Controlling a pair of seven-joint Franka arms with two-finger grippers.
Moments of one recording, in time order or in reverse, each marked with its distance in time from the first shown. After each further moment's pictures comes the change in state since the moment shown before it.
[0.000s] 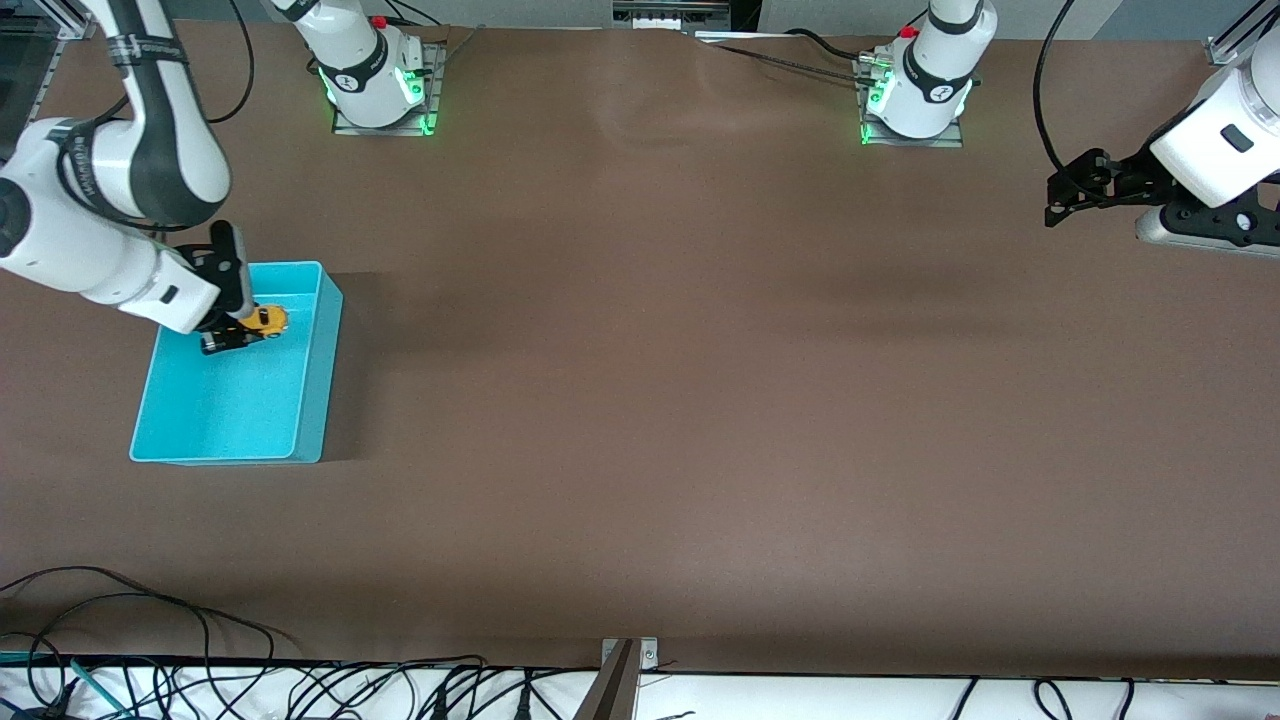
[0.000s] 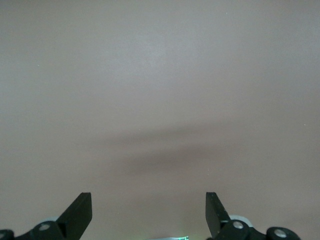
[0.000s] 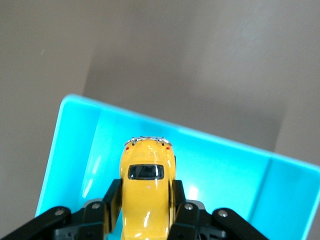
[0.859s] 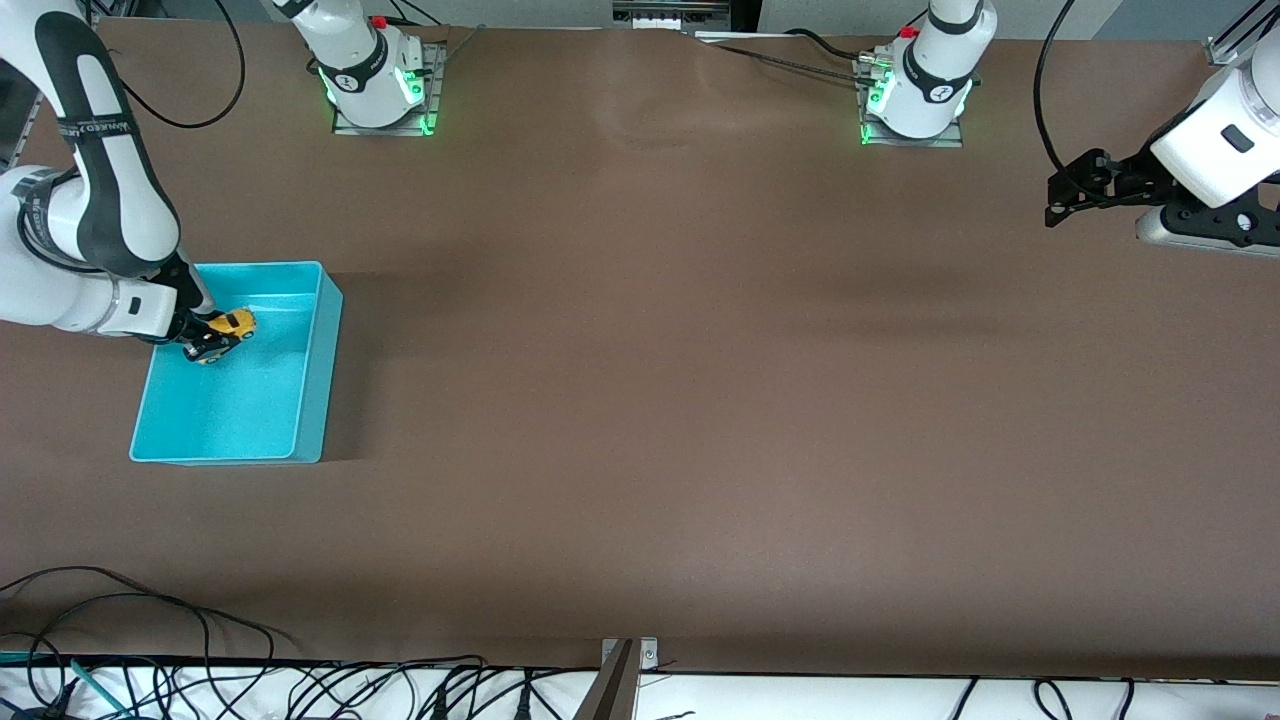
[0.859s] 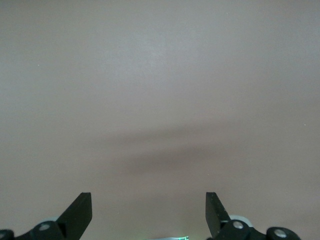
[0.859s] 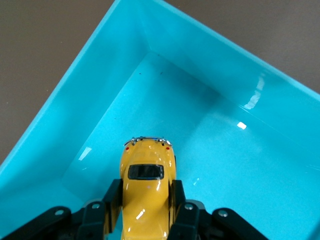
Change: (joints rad) left arm 0.000 0.000 0.001 0.000 0.000 0.000 0.000; right arm -0.141 0.189 -0.002 0.043 -0.002 0.046 -0.435
